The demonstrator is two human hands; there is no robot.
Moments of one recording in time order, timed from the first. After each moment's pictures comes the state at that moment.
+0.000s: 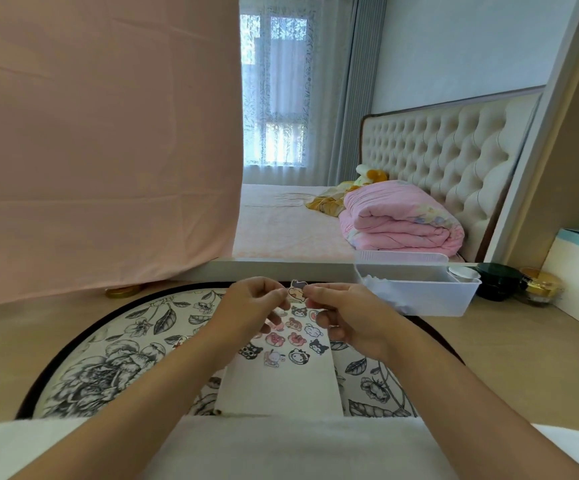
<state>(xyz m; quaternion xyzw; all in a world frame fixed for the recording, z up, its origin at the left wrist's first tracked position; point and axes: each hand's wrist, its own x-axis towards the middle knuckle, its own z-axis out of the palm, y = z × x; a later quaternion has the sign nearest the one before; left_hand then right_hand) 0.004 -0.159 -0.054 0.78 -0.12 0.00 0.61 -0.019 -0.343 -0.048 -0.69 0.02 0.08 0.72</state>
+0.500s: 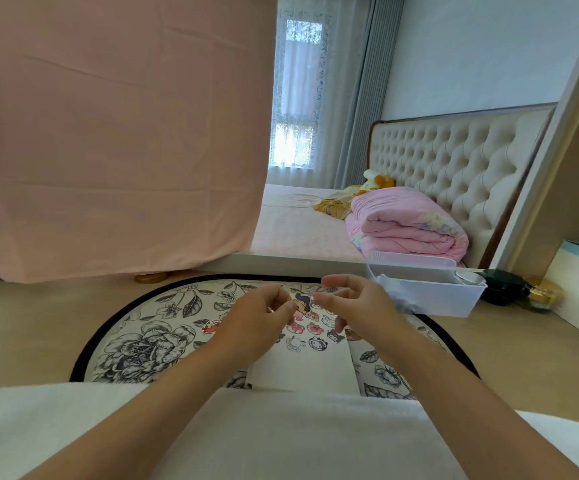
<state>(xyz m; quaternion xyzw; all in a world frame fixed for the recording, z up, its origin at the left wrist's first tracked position) -0.027 -0.127 -0.066 0.84 -0.17 0.04 0.52 -0.052 -0.313 -0.041 -0.80 0.01 -0.07 0.59</state>
